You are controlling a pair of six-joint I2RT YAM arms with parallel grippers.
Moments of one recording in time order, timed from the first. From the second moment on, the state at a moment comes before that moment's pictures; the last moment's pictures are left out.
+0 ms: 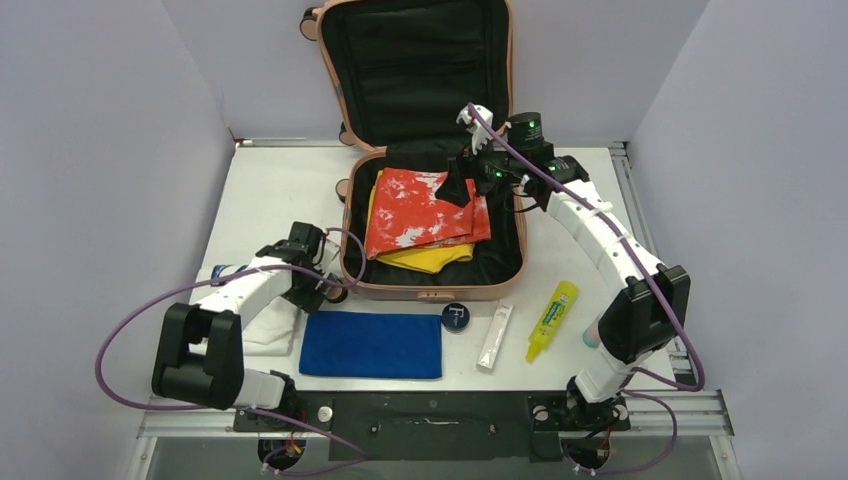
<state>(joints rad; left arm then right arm) -0.22 1.38 0.77 -0.68 -0.27 0.30 0.40 1.66 1.62 -0.50 -0.63 -0.12</state>
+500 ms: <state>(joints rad) -0.22 1.57 0.82 -0.65 -0.32 0.27 0.39 1.66 1.60 -0.50 -0.63 -0.14</state>
